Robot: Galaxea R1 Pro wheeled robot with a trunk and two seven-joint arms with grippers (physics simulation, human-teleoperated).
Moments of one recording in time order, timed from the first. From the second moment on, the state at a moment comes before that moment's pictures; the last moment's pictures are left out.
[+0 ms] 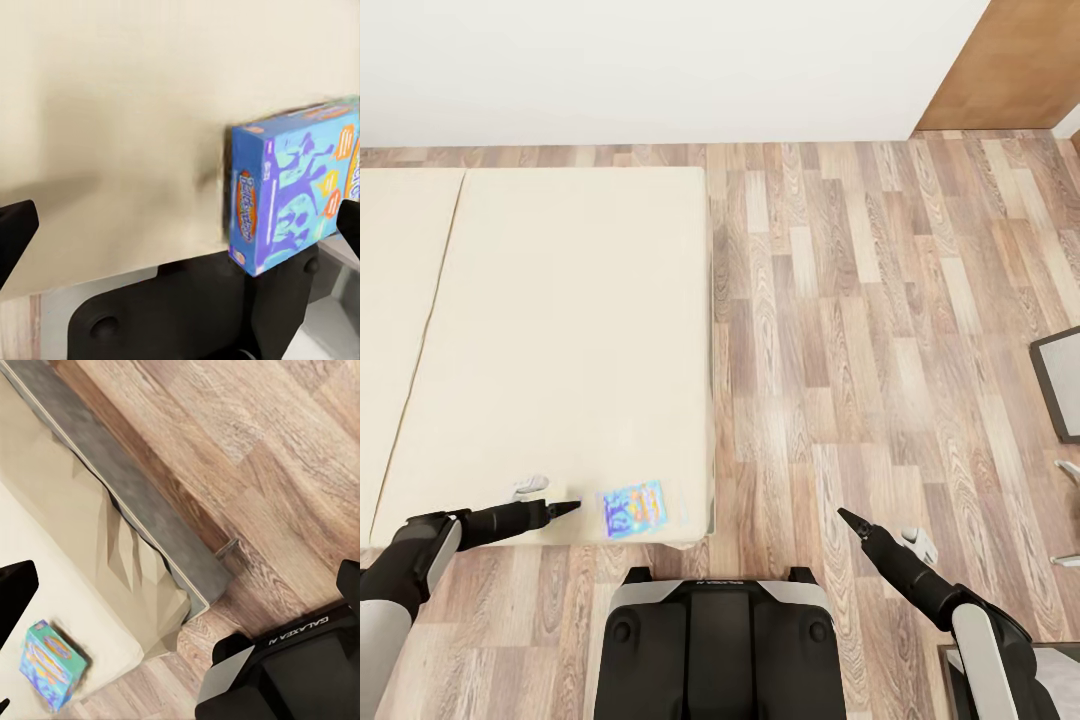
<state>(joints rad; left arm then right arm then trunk) -0.71 0.34 0.23 -0.66 0.02 0.54 -0.89 -0.23 0.06 -0.41 -1.42 -0.66 0.73 0.29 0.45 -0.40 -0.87</state>
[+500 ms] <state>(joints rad) -0.71 0.34 0.23 -0.66 0.01 0.54 -0.89 -0.23 0.06 -0.41 -1.42 -0.66 0.73 0.29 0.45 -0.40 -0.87</state>
